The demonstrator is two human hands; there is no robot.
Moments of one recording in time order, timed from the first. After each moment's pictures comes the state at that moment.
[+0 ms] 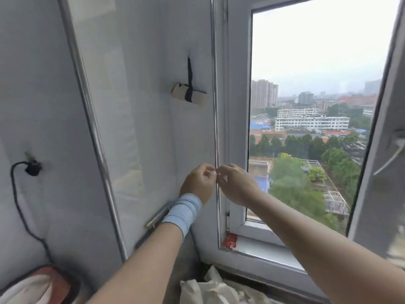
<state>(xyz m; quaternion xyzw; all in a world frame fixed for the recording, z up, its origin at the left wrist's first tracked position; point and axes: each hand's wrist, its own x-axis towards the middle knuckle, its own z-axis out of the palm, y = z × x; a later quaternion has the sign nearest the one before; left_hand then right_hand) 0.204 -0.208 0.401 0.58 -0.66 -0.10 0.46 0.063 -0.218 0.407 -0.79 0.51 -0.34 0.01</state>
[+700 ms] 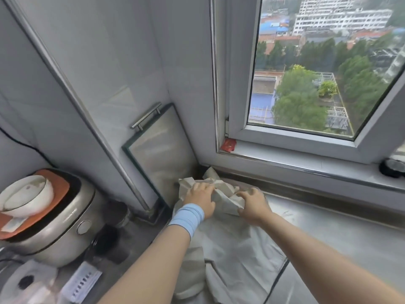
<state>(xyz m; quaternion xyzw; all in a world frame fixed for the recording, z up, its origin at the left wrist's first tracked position) 0.197 -0.125 0.093 0.66 -0.74 -0.13 0.01 0.004 -0.139 0.056 -0.71 0.66 0.00 0.25</state>
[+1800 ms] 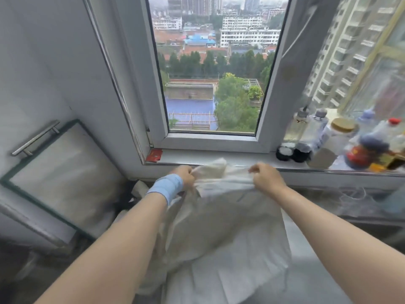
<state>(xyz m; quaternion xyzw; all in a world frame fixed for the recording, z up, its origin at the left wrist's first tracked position) 0.027 -0.197 0.156 0.63 -0.69 -0.35 0.03 -0.236 -0.129 0.139 -0.54 0.78 -0.22 0.21</state>
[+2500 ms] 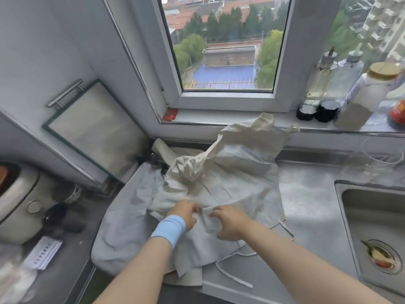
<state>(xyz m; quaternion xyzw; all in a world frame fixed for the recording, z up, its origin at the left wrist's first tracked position) 0.037 0.005 0.024 0.66 -0.70 -0.25 -0.13 -0.153 0.022 -0.016 -0.81 0.50 0.06 0.30</state>
